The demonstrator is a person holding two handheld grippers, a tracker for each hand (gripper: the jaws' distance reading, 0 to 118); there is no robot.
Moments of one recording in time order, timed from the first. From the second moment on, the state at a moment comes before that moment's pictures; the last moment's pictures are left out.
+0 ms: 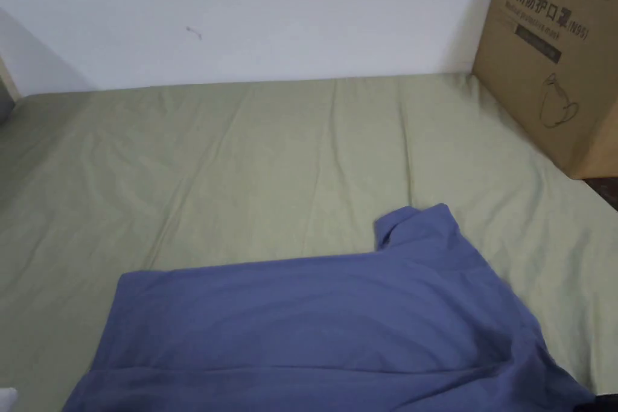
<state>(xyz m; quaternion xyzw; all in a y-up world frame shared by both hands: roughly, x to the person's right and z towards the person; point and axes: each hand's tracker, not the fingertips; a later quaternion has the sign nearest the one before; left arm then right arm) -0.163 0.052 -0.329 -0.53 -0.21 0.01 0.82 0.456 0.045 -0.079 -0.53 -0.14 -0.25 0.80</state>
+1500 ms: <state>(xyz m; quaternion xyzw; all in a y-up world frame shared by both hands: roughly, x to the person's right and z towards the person) -0.044 -0.008 -0.585 -0.55 -0.16 -0.10 0.81 0.399 0.075 -0.253 -0.45 -0.10 -0.18 0.87</state>
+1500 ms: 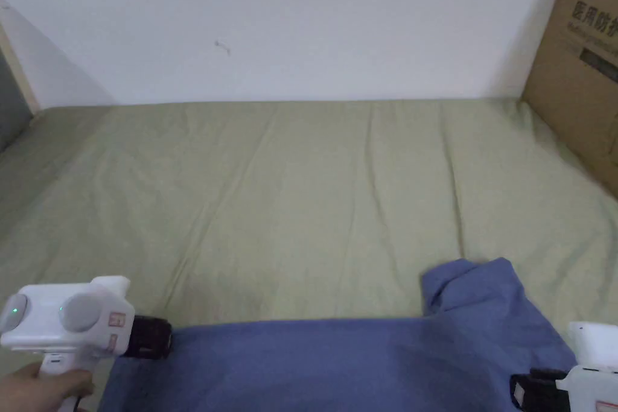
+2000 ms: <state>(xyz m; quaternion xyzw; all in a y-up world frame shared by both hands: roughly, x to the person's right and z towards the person) -0.067 0.074 -0.527 -0.48 -0.25 -0.03 0.84 0.505 0.064 -0.318 -0.46 -0.13 -0.22 0.85</state>
